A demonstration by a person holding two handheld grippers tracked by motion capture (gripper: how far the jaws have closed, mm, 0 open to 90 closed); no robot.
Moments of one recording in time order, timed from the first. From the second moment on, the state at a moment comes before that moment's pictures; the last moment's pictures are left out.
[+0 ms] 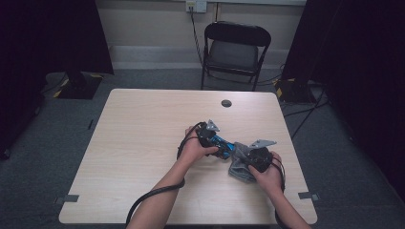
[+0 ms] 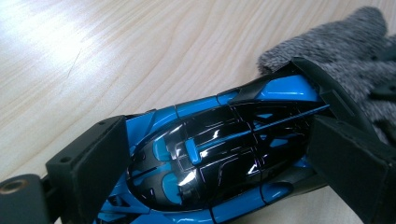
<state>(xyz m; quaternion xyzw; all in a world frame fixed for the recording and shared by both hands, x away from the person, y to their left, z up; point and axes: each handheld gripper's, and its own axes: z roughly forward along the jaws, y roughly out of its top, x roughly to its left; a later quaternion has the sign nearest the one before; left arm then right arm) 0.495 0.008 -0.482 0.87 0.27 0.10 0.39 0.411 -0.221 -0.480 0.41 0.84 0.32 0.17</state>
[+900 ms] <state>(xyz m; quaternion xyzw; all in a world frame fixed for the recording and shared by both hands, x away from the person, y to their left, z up) 0.494 0.008 -0.483 0.87 0.27 0.10 0.40 0.379 -0.199 -0.482 0.35 0.86 0.37 0.10</state>
